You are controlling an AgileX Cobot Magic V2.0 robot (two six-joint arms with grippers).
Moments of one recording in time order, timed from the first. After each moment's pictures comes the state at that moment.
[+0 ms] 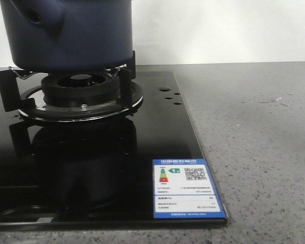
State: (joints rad) left arm -0.18 1.00 -0.87 -0.07 -0.13 -0.01; right arm 0.36 1.40 -1.33 -0.70 0.20 0.33
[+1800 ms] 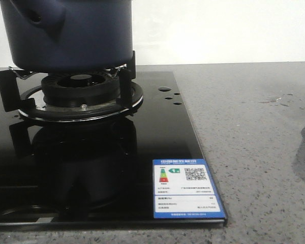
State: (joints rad) left arm -0.18 1.00 -0.87 -0.07 -0.13 -0.01; right arm -0.16 1.27 -0.41 -0.49 -0.48 0.29
